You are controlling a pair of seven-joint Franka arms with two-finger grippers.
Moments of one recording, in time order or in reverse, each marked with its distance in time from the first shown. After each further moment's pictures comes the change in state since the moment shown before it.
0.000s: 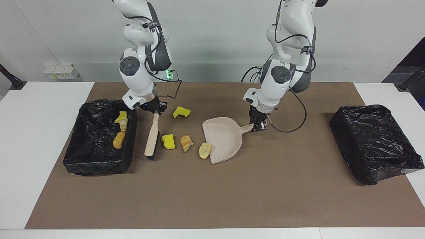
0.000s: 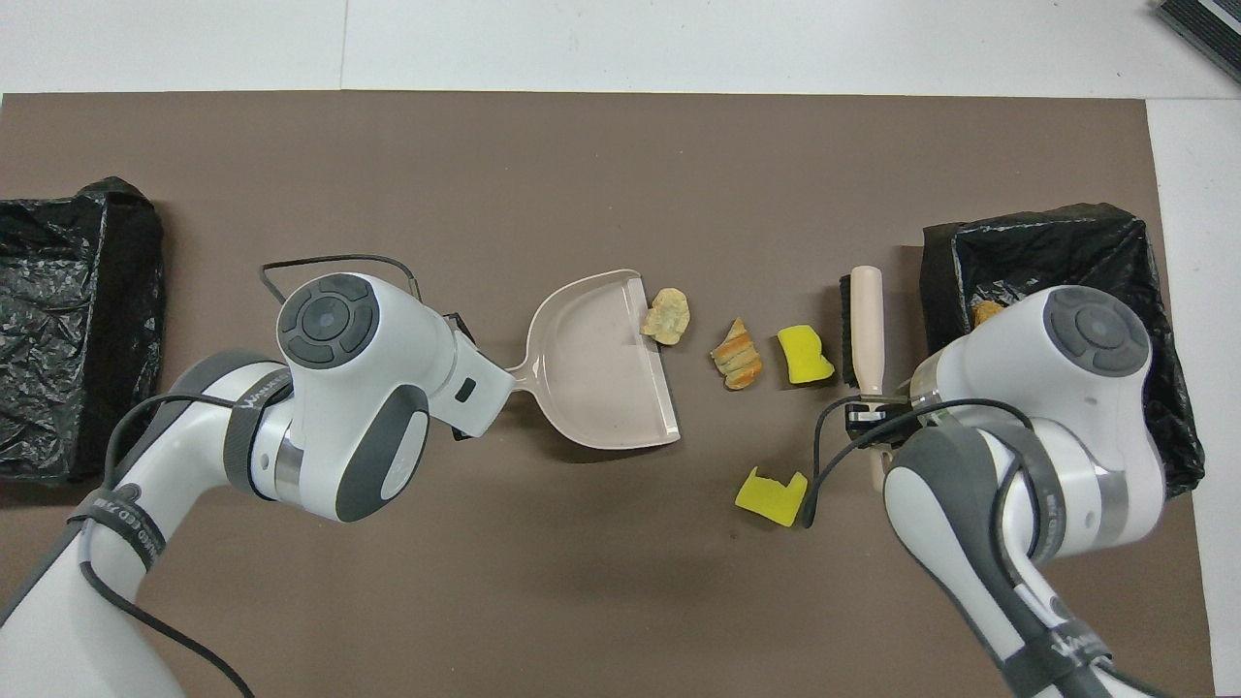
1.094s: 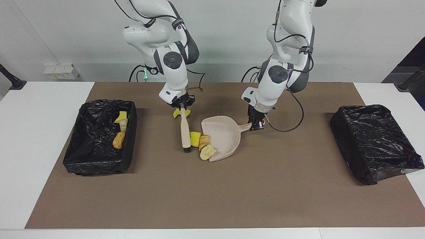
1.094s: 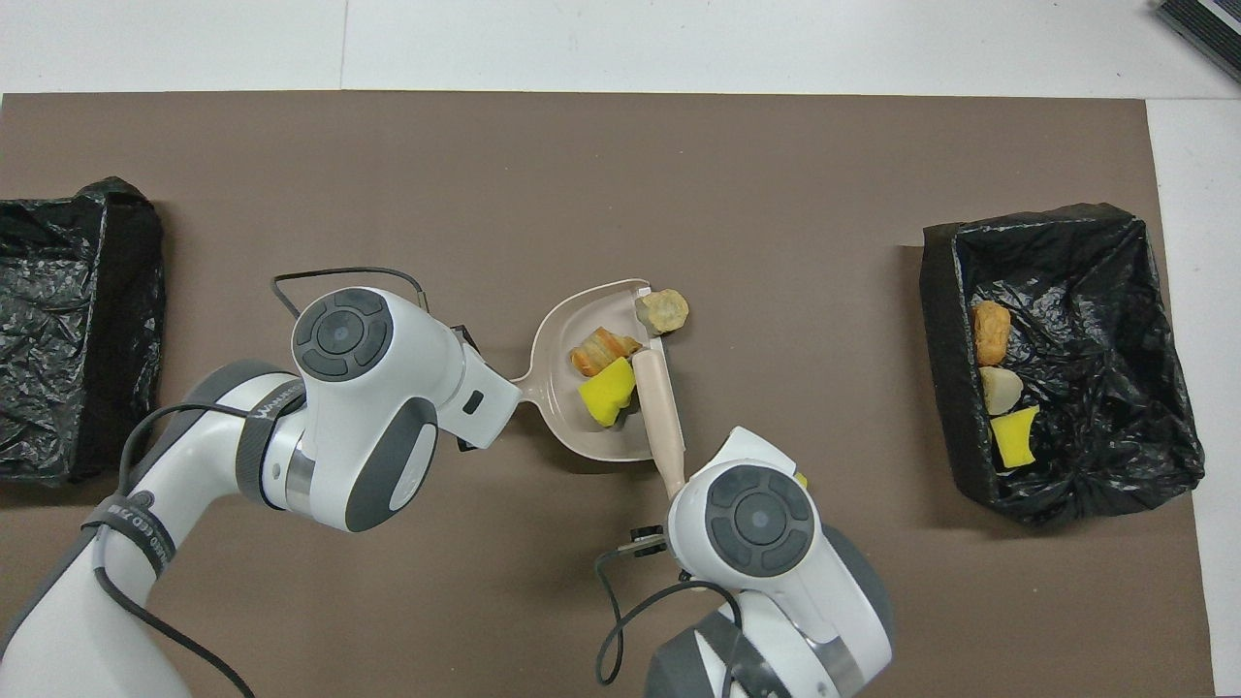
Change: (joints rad) left arm -0.008 -0.004 0.010 -0.032 0.000 0.011 0.018; right arm 0.486 0.010 0.020 0.033 0.058 0.048 0.219
